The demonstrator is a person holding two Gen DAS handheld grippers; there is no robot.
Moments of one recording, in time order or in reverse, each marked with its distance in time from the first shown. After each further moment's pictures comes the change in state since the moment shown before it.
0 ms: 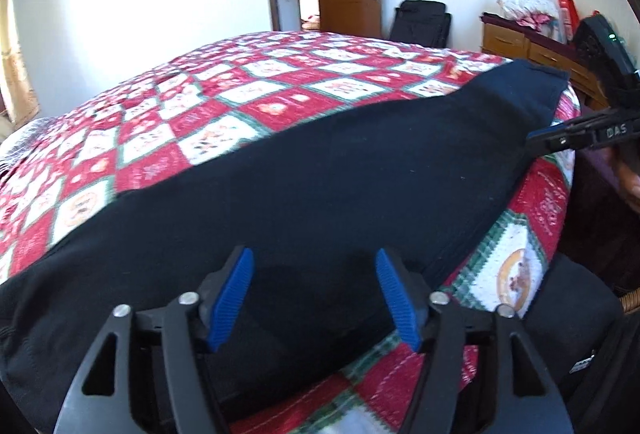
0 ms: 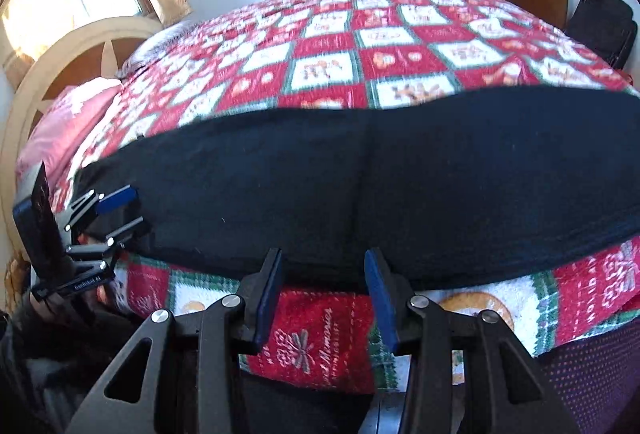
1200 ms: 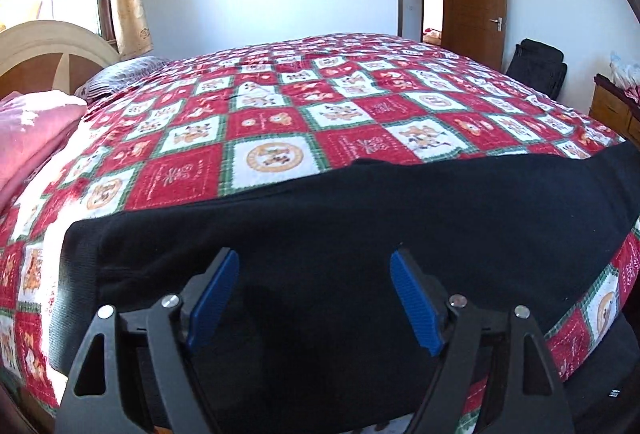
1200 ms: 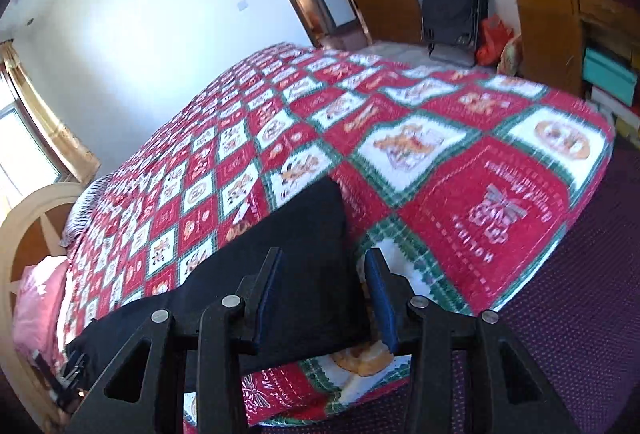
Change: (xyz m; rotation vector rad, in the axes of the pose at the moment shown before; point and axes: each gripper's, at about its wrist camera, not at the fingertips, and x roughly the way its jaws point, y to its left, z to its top) left arm -0.023 0.119 -0.029 -0.293 0.007 0.298; right arm -0.109 -0.219 0.028 0.474 -0.253 -0.155
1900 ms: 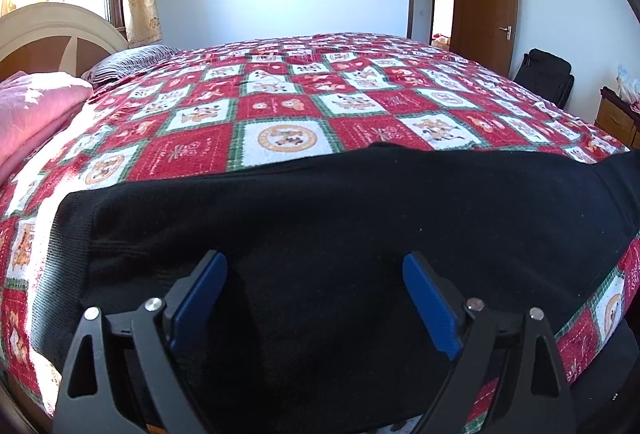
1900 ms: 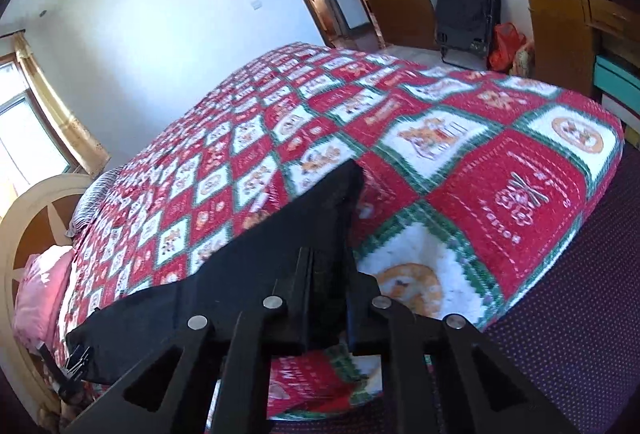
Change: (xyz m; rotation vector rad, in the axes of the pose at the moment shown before) left arm 0.005 0.010 -0.012 -0.045 -0.006 -0.006; right arm -0.007 0.018 -0.015 -0.058 -0.036 0.032
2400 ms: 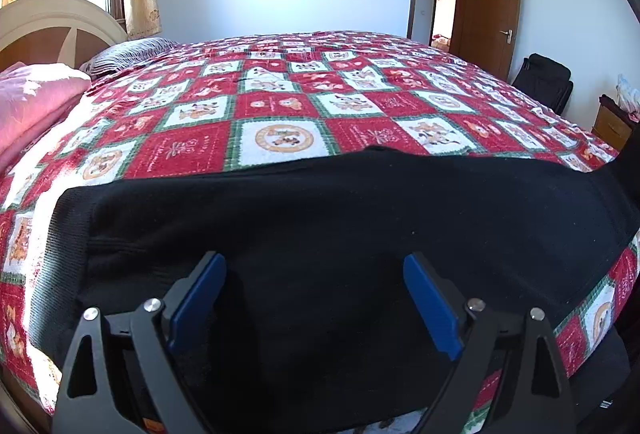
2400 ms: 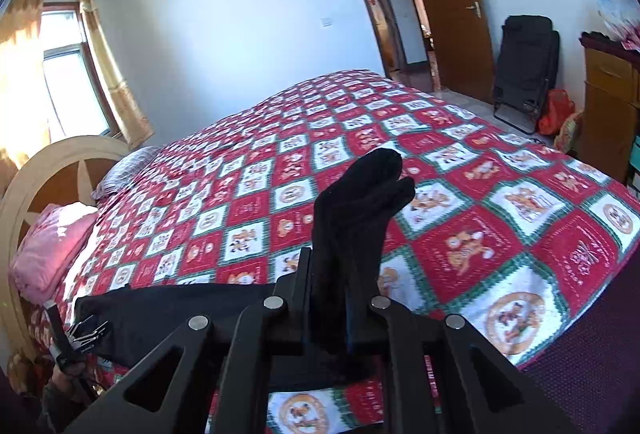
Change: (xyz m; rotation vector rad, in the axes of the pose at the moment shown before) left arm -0.004 0.000 0.003 -0.031 0.015 -0.025; right arm -0.029 0.109 -0.007 -0.220 -0.083 0.097
